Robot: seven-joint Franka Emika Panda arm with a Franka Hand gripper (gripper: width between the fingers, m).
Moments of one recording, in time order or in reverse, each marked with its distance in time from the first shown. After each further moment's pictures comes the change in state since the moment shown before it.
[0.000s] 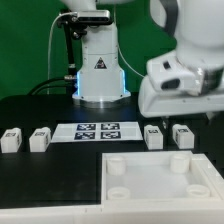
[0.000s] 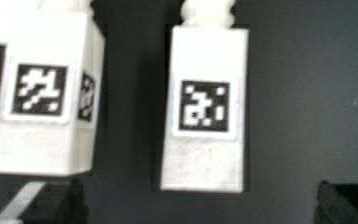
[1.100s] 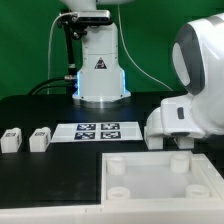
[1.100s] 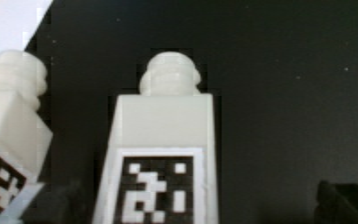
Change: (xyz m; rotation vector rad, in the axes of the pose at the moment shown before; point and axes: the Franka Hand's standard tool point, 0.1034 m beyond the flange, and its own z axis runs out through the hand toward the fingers) arm -0.001 -0.009 0.043 -0.013 -0.273 0.046
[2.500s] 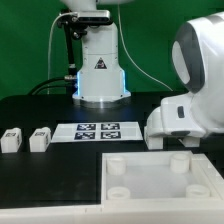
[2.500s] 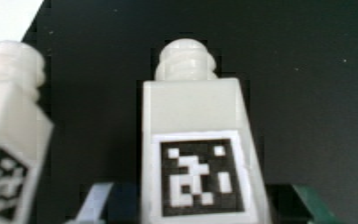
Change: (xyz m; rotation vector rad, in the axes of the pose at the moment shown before) arm -0.005 0.008 -0.023 0.000 0.015 -0.048
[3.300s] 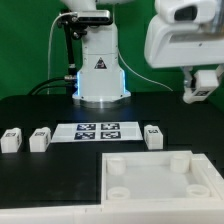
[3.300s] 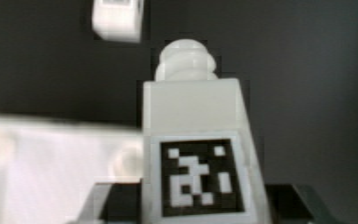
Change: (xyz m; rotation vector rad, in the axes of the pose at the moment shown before) arm -0.040 0.010 -0.150 -0.005 0.759 -0.055
